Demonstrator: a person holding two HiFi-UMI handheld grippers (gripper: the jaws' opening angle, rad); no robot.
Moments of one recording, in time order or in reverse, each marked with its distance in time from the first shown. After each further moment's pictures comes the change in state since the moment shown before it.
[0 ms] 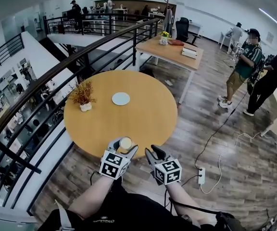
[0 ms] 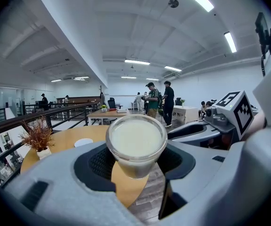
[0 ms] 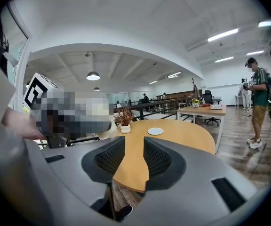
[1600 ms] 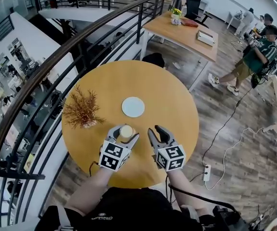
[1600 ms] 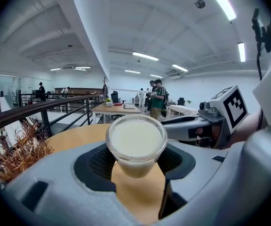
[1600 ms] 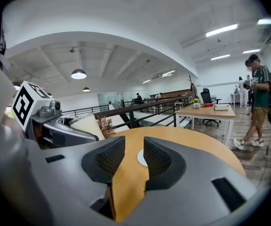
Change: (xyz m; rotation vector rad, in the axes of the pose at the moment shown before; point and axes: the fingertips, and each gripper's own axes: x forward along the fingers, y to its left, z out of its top) left arm 0.130 0.269 0.026 -0.071 0.060 -0.050; right arm 0.292 -0.076 0.106 0.042 -0.005 -0.075
